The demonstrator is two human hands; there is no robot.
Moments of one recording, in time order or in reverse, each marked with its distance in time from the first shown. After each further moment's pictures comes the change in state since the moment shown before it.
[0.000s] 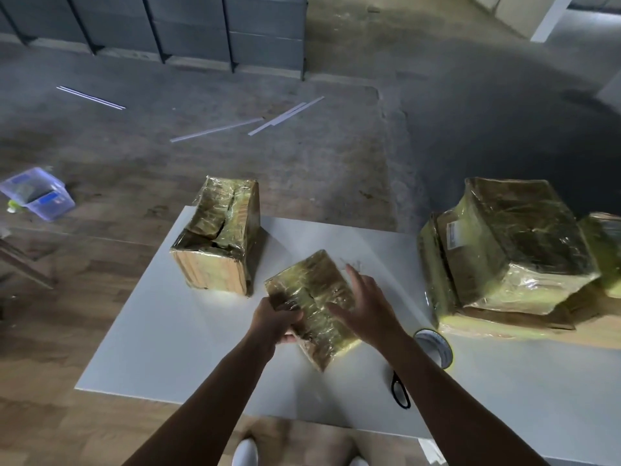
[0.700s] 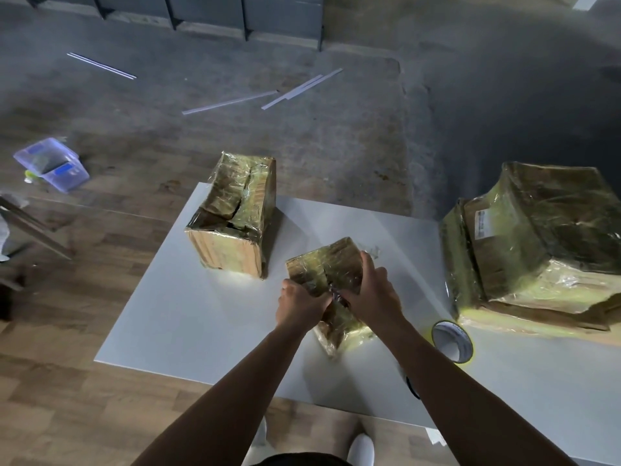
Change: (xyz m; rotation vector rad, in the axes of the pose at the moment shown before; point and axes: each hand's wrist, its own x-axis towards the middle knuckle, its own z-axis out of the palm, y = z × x) left_hand 0.023 -0.011 0.020 0.518 0.196 0.046; right_hand 0.023 -0.015 0.031 -0.051 0.001 0.195
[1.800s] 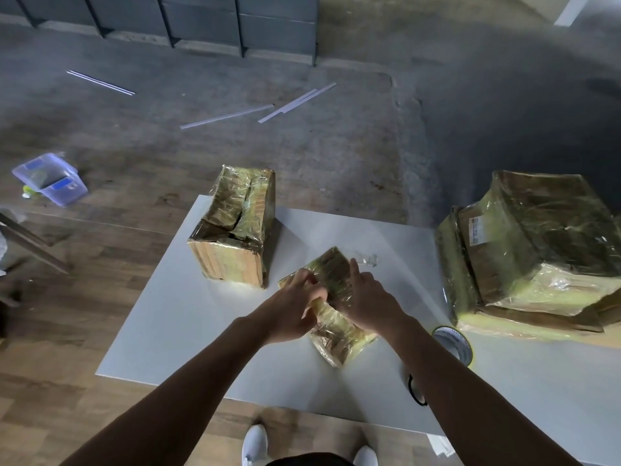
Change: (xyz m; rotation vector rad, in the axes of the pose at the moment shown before) left_hand 0.001 -0.002 -0.059 0.580 -0.189 1.047; right_hand 0.004 -0.005 -0.009 -0.241 -0.182 -0.153
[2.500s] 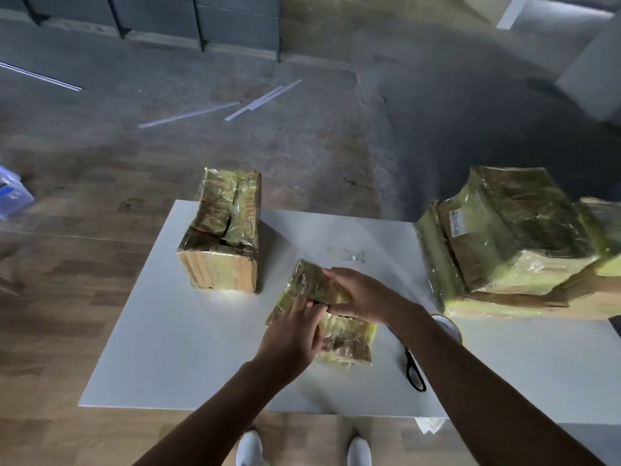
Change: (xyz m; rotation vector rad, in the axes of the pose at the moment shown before) left_hand -0.034 0.014 0.023 -0.018 0.190 -0.050; right_hand -0.007 -0.014 -0.025 0.195 -0.107 -0.228
